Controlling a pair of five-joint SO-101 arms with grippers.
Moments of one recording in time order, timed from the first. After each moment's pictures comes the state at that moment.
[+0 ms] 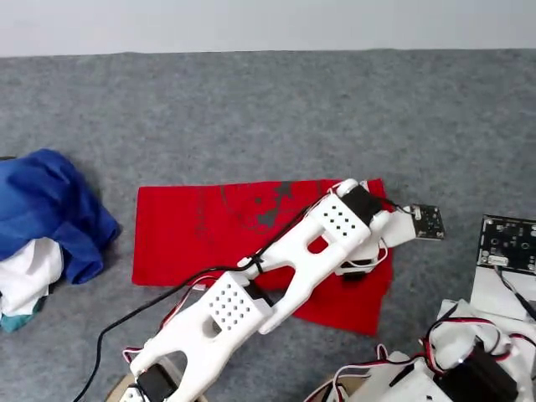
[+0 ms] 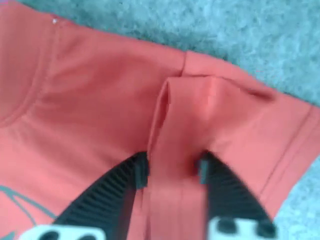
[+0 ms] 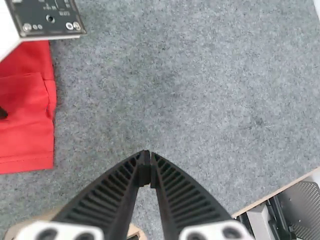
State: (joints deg) left arm 46.9 59.8 -57.5 98.8 -28.1; right arm 45.0 -73.6 33.8 100.3 33.3
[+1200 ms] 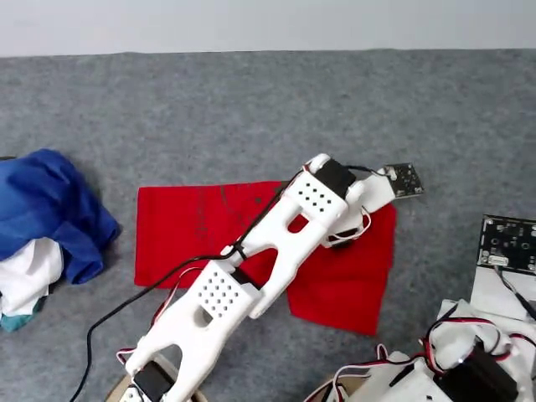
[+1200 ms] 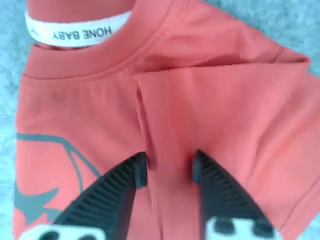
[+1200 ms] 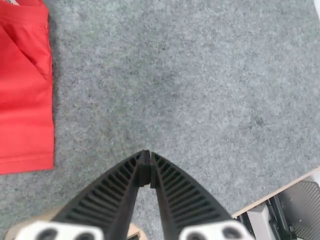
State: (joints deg) left arm 40.1 60.2 -62.3 98.9 -23.3; right arm 45.0 -73.6 33.8 100.3 33.1
